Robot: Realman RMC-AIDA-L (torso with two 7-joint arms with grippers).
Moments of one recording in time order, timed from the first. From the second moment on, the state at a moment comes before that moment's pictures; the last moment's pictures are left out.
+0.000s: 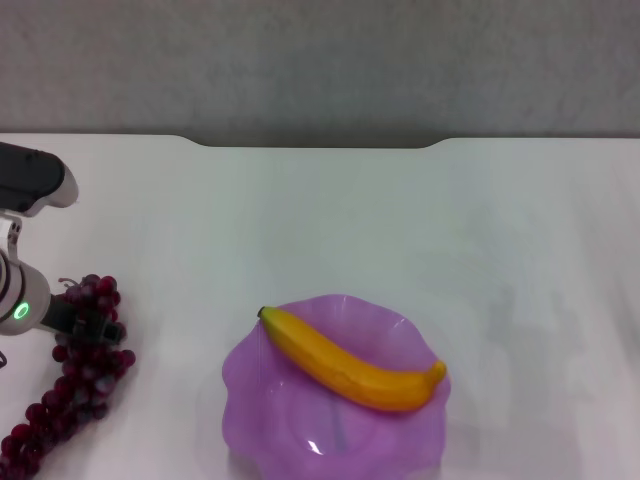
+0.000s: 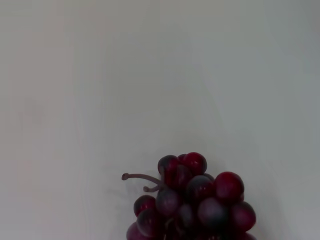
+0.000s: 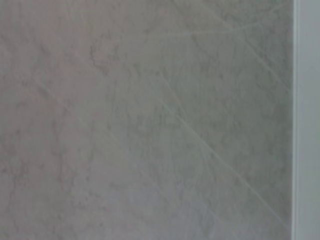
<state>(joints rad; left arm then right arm) -0.48 -2.03 -1.66 -1.20 2.87 -1.16 0.08 0.05 2.01 -1.83 -1.11 0.98 -0.41 -0.53</state>
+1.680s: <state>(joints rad) -0.27 -2.03 -1.65 -1.58 2.87 -0.97 0.16 0.06 2.01 -1.84 -1.09 0.98 -0.41 -0.52</state>
